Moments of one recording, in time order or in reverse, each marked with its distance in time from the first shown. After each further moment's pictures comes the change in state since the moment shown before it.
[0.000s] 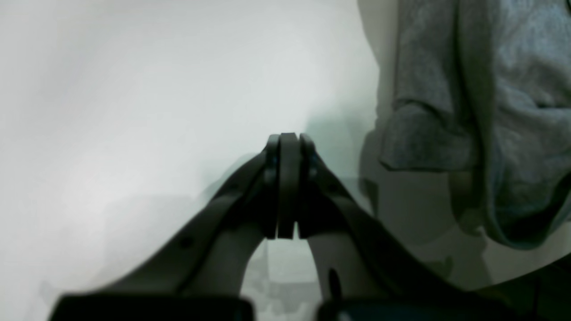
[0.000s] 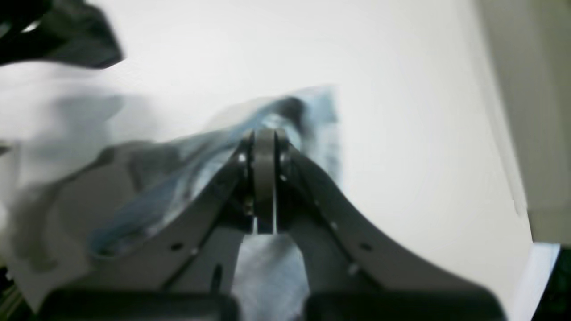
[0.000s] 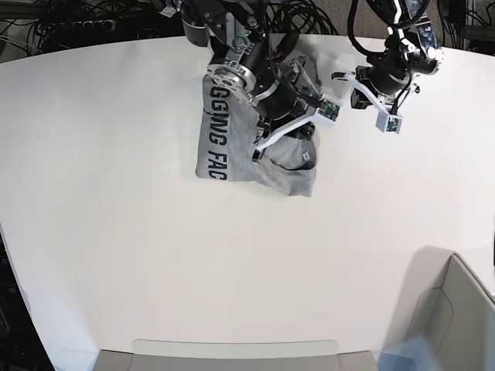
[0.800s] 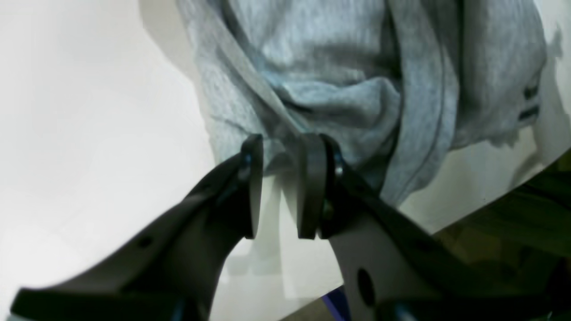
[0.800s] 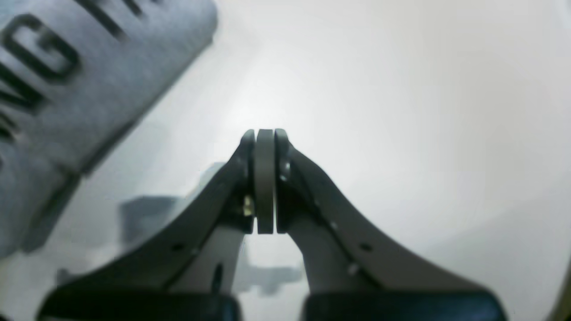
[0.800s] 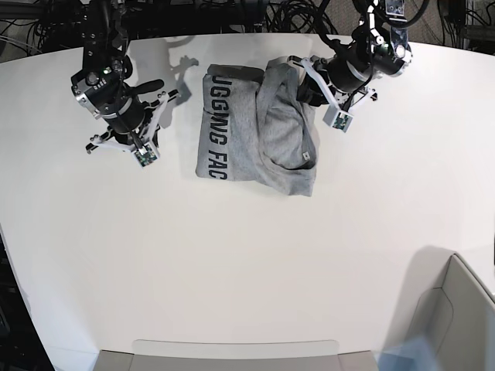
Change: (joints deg) left arm 1.9 -0.3 14.7 4.9 -0.2 0.4 -0.2; right arm -8.0 12.5 45.7 0.3 30.0 0.2 -1.6
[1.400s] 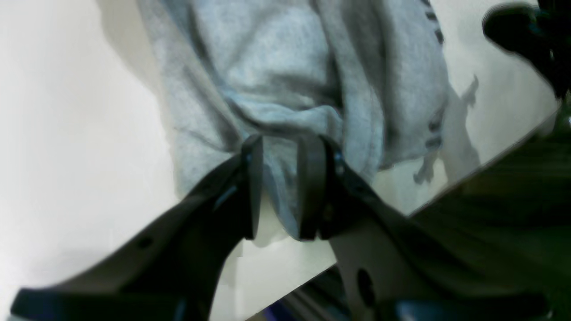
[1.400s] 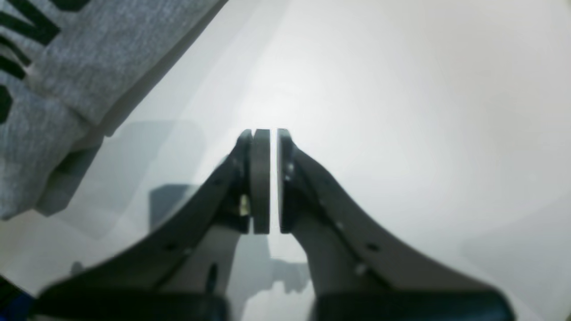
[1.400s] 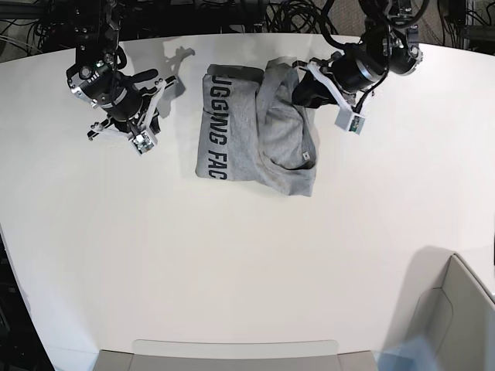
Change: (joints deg) left arm 0.0 -0.2 -4.4 -1.0 -15.3 5.9 1.4; right arm -2.6 1.6 0.1 -1.0 2.8 0.0 0.3
